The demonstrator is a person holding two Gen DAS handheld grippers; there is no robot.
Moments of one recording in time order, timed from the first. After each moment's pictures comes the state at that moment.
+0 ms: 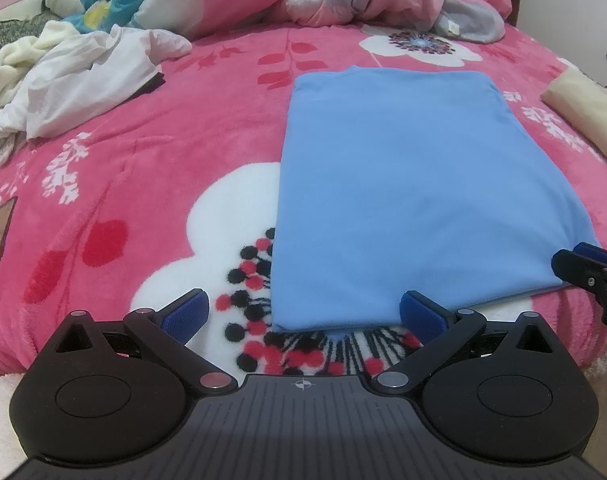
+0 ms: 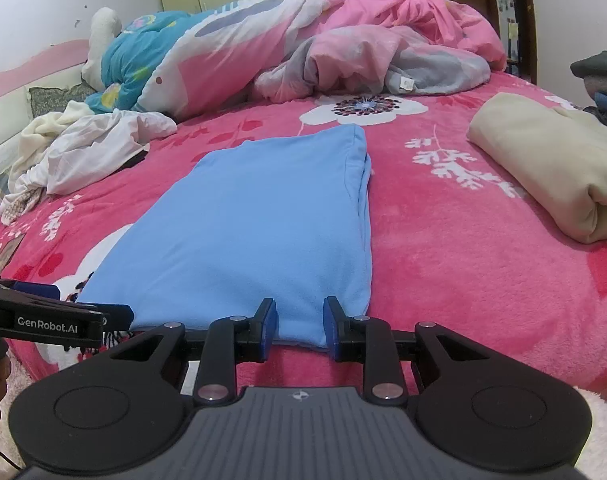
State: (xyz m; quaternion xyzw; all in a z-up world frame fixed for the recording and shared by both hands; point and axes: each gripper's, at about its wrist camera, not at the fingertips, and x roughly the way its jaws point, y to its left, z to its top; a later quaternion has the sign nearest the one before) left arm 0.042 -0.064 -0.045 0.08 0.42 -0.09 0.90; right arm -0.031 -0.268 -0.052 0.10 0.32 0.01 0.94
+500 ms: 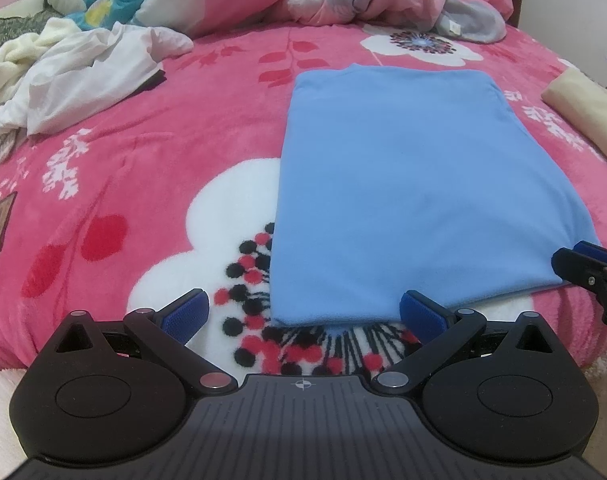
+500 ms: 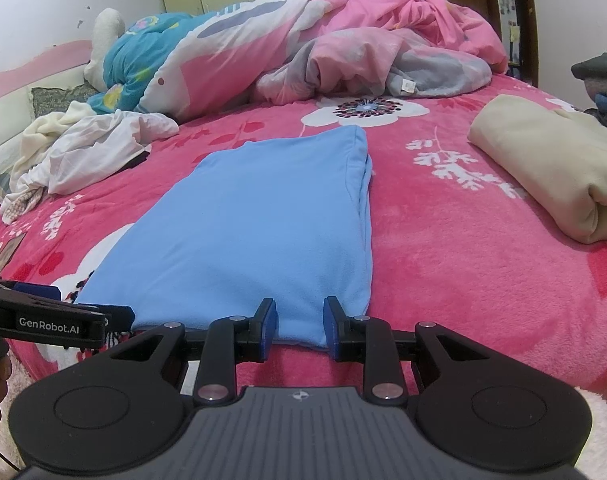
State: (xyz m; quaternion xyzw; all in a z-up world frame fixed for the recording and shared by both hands) left arm 0.040 -0.063 -0.048 0.08 0.42 -0.09 0.90; right arm -0.033 -0.267 -0.053 0.09 0.32 0.02 0.94
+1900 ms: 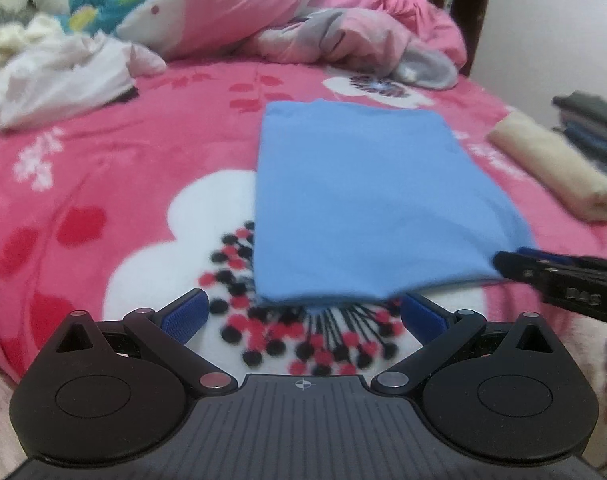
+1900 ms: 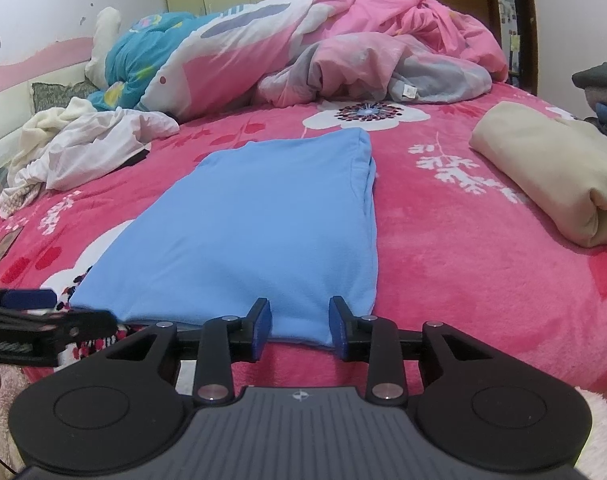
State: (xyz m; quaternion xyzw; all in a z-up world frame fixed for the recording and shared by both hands) left arm 0.015 -0.026 -0.052 -0.01 0.37 -0.18 0.91; right arm -0.035 -0.260 -0.057 0.08 0.31 0.01 0.95
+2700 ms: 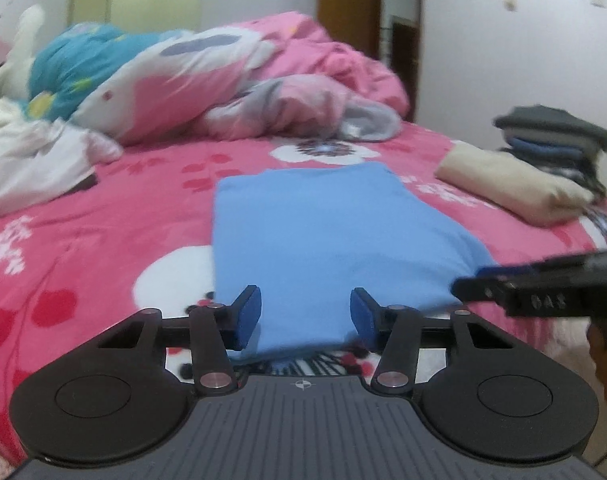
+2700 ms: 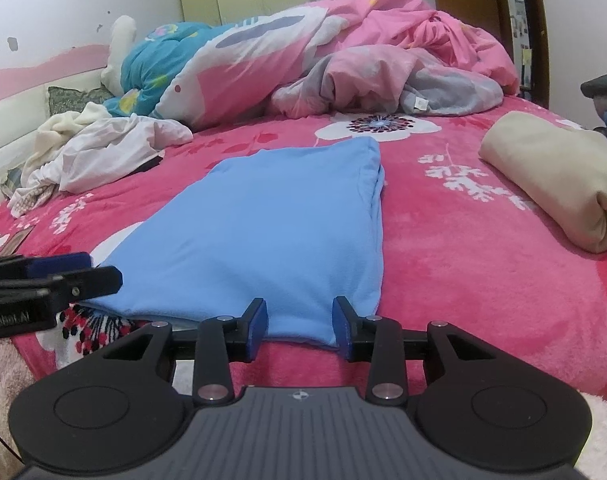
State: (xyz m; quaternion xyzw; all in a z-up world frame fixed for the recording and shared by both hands) left arm -0.003 -0.042 -0.055 0.05 0.23 -0.26 0.94; right arm -0.040 -0.261 -0.063 0.07 0.29 0.03 0.95
